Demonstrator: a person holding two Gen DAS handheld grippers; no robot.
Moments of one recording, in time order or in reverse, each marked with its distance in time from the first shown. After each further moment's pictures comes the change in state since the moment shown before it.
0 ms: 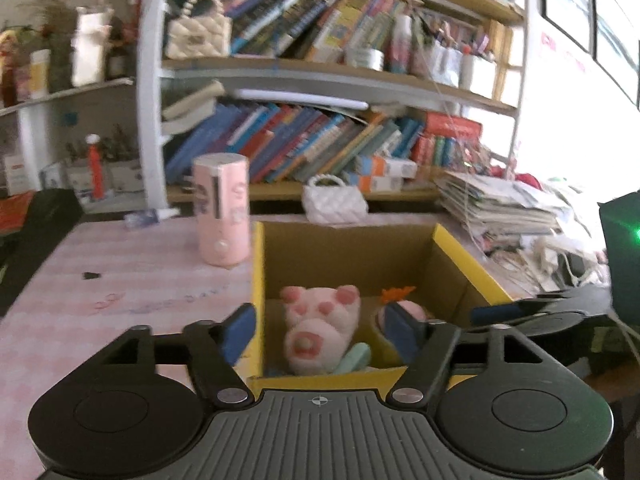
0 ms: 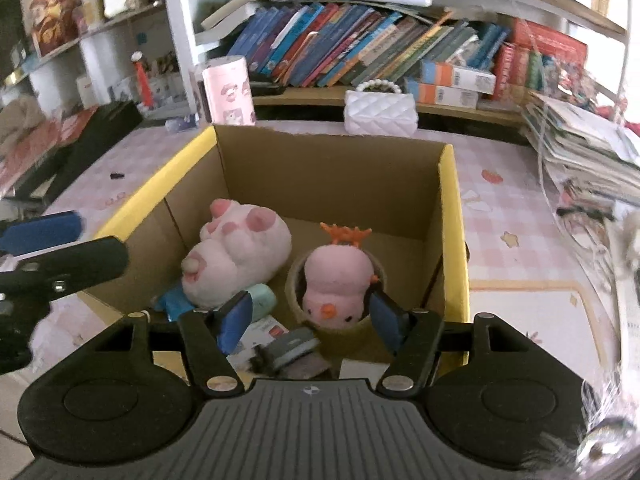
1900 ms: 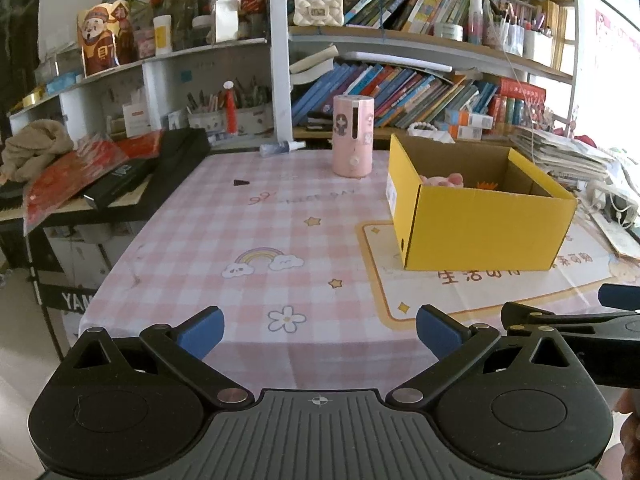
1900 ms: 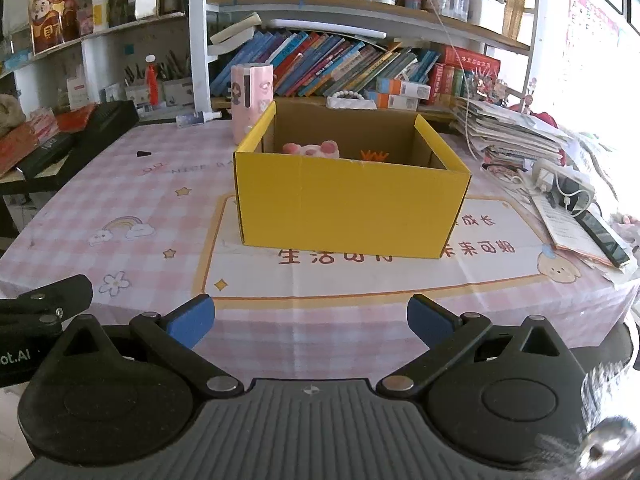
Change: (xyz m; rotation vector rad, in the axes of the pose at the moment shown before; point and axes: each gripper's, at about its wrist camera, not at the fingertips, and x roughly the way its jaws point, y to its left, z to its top) left arm -0.148 0.068 -0.101 -0.028 0.107 0.226; right arm -0.124 0.168 -0.136 0.046 -0.086 -0.238
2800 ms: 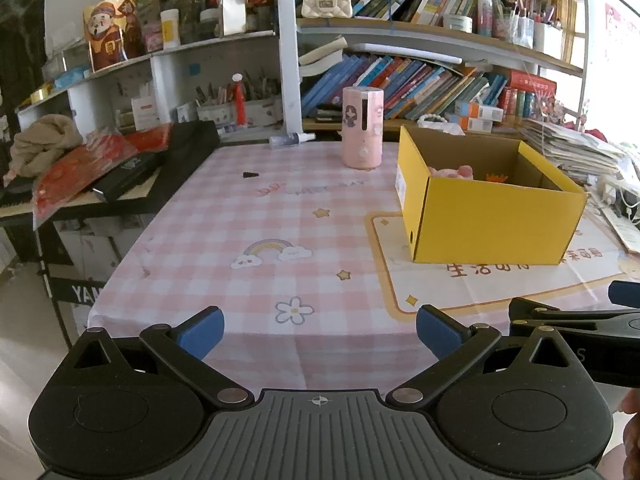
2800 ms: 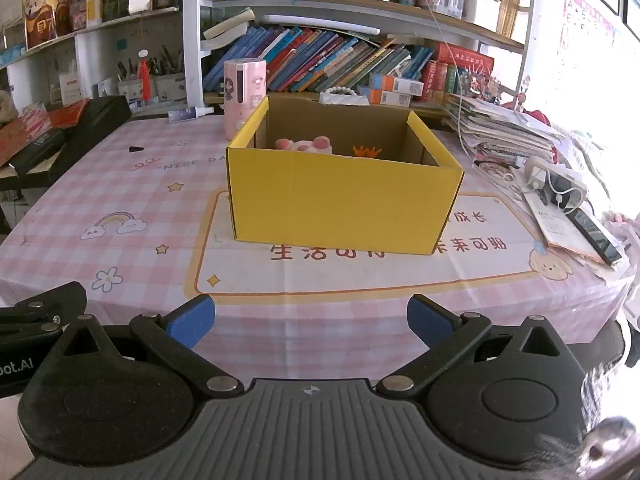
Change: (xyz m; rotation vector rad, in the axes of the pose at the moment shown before) left arm 0.001 -0.004 0.001 -0.002 0.025 0.040; right arm 0.000 -0.001 0.000 0.000 0.015 -0.021
